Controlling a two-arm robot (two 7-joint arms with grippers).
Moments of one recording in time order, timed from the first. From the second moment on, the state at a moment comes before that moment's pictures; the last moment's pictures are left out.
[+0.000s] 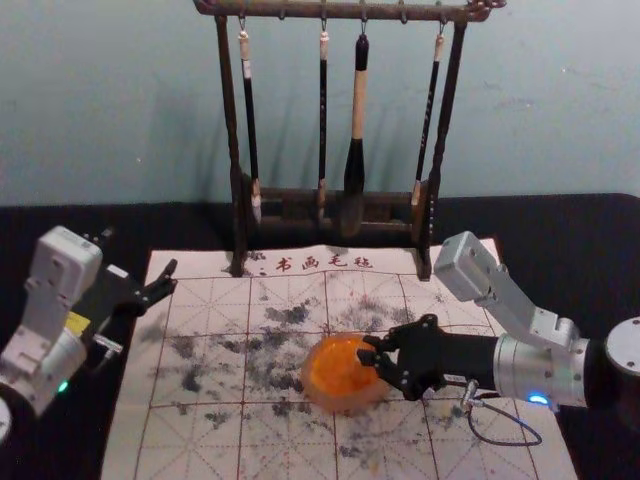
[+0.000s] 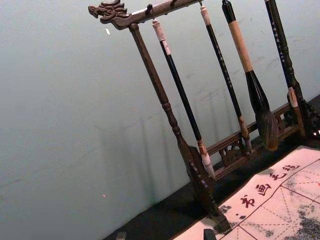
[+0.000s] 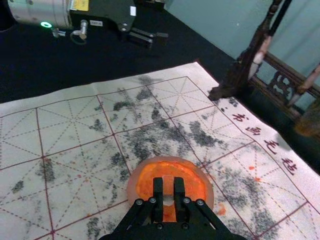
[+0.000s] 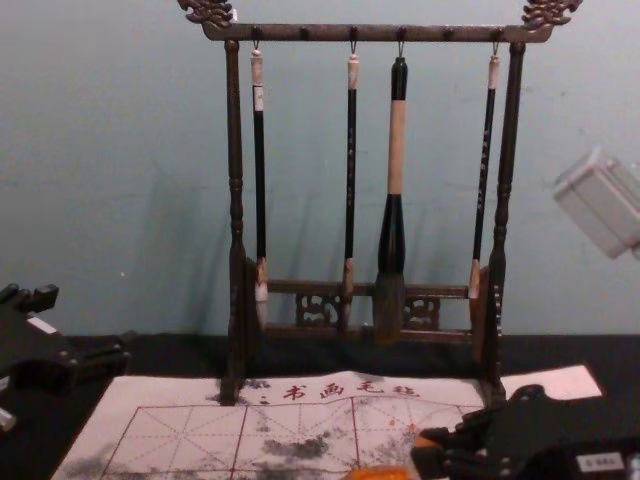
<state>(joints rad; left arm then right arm) -0.20 0.60 0.45 -1.41 -0.25 -0.12 0.03 0.37 0.57 -0.62 -1.49 0.32 0.22 0.66</state>
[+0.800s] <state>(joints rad) -0.20 0.60 0.45 -1.41 -0.25 -0.12 0.03 0.42 0.54 -0.65 -1.45 0.31 0.22 0.66</state>
